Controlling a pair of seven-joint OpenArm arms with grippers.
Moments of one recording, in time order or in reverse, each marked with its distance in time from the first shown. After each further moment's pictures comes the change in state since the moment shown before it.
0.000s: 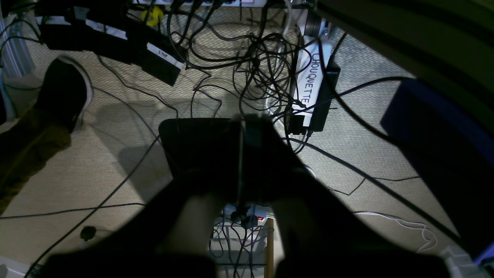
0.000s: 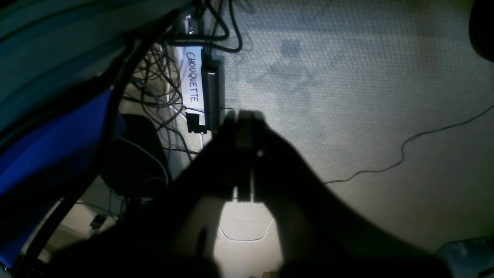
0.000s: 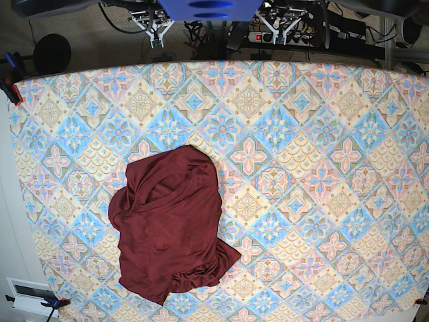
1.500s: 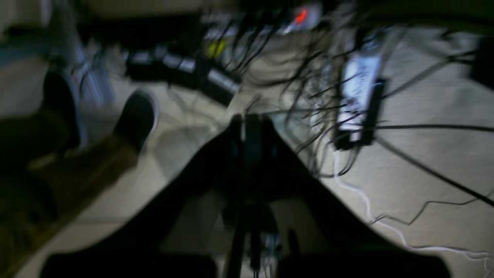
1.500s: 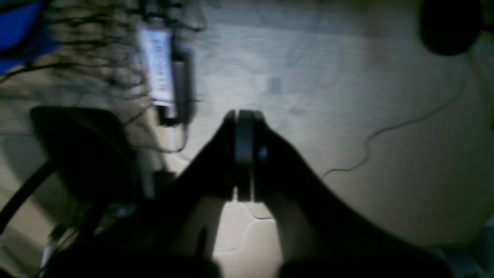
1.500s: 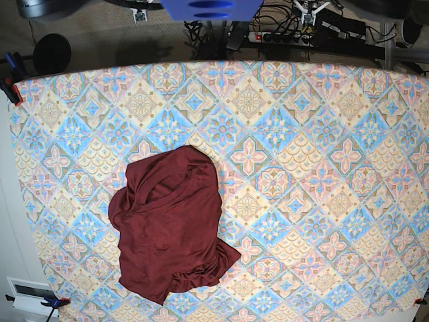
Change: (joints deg) left arm 31.0 -10.5 0.0 45.6 0.0 -0.3 0.7; right arm -28.3 4.0 0.0 38.4 -0.3 0.1 -3.4
